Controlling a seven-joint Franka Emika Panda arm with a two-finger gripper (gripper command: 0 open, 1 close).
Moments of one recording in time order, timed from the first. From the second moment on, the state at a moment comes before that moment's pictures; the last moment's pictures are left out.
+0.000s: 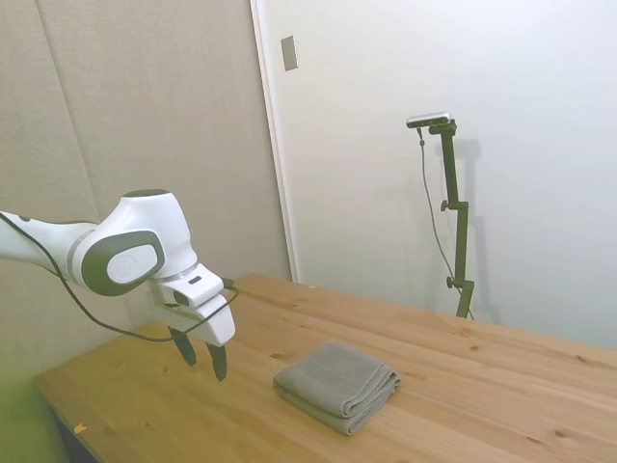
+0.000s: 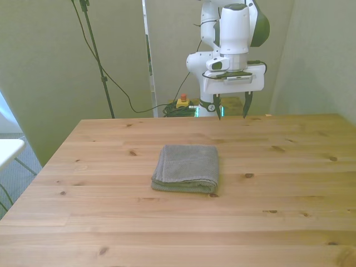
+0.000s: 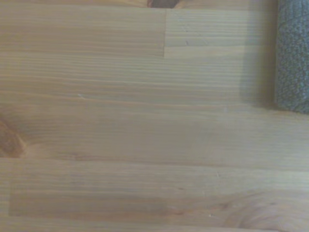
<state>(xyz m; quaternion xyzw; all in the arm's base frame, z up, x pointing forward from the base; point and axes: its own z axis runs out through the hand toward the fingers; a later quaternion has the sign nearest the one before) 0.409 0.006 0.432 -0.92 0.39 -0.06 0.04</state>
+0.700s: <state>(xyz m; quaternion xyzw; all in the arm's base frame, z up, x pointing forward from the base) 0.419 -0.183 0.486 -0.86 0.49 -0.11 0.08</state>
